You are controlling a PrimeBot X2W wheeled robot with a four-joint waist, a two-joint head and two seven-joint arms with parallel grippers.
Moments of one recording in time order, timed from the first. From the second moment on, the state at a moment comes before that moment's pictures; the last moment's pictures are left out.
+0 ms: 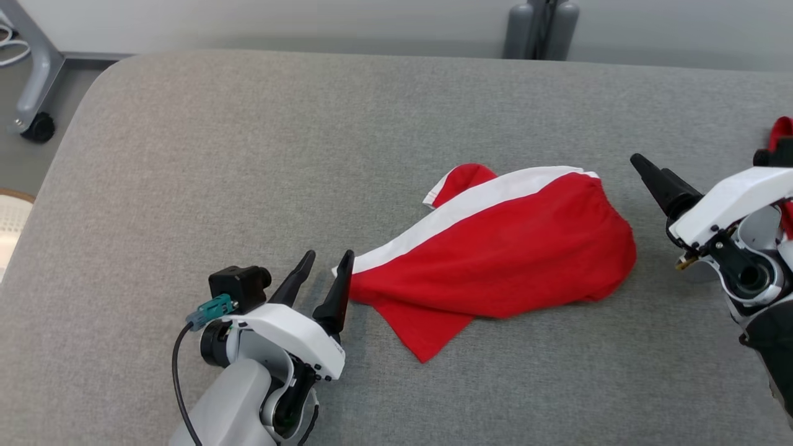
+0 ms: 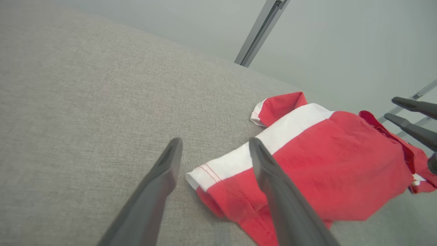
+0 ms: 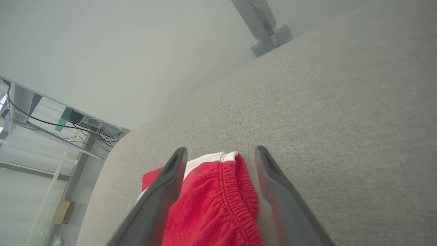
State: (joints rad) left arm -0.41 0.08 -0.50 0.60 -0.76 -0.08 -0.19; right arm -0.69 -0.38 0.44 0.65 1.22 0.13 0.17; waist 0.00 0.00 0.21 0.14
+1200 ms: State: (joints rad) left arm -0.50 0.05 -0.65 0.60 -0.82 -0.09 -0.20; right arm -0.92 -0.40 0.55 0.93 1.35 0.13 0.41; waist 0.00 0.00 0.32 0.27
